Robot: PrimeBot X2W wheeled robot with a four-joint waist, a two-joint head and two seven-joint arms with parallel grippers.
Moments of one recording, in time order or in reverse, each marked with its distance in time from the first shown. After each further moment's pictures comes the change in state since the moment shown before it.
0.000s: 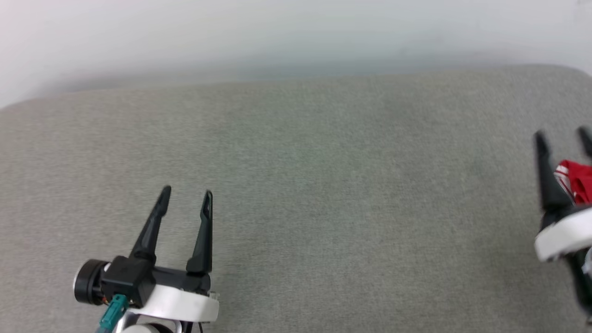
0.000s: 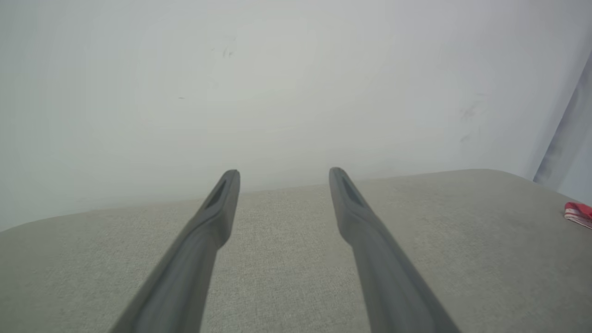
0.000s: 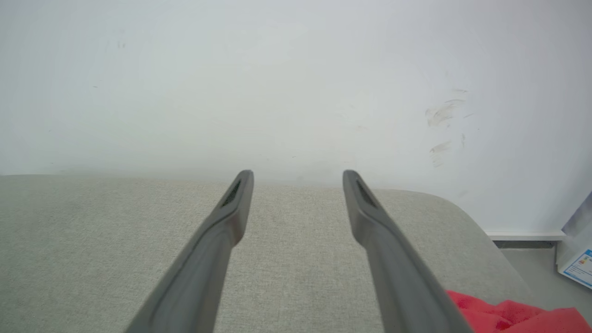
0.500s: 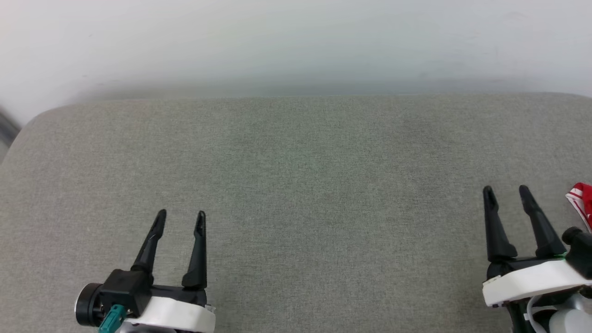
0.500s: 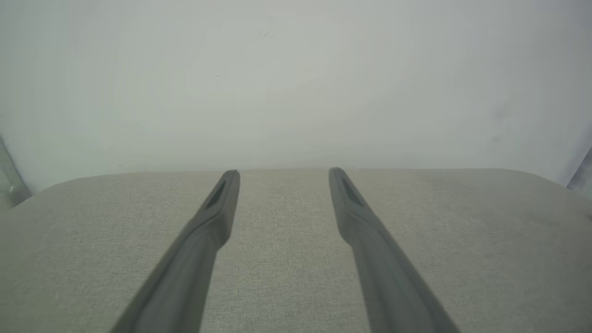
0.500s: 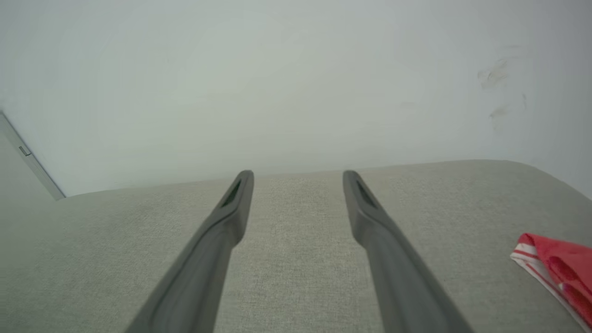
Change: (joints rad) left arm 0.059 -0.034 0.042 0.079 -0.008 0.004 0.000; right arm 0.171 0.154 0.081 0.085 0.021 0.000 -0.255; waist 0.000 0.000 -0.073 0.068
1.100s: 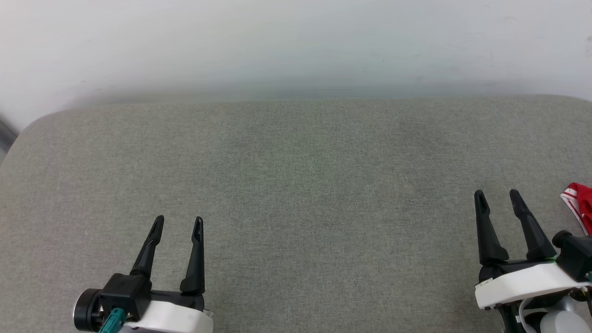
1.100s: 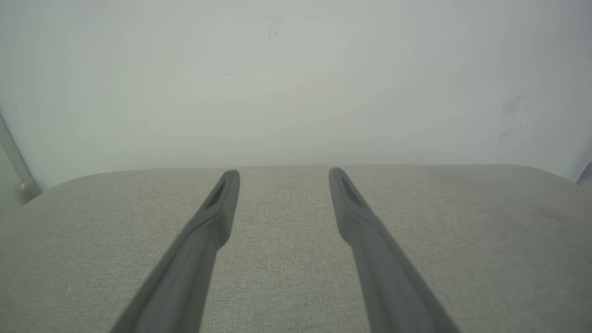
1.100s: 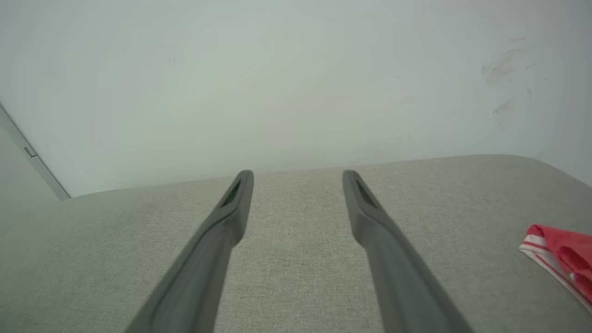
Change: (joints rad) left arm 0.012 -0.013 0.032 0.009 0.022 -0.006 0.000; right arm -0.002 0.025 0.022 0.040 -0.010 0.000 -0.027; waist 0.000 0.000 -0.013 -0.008
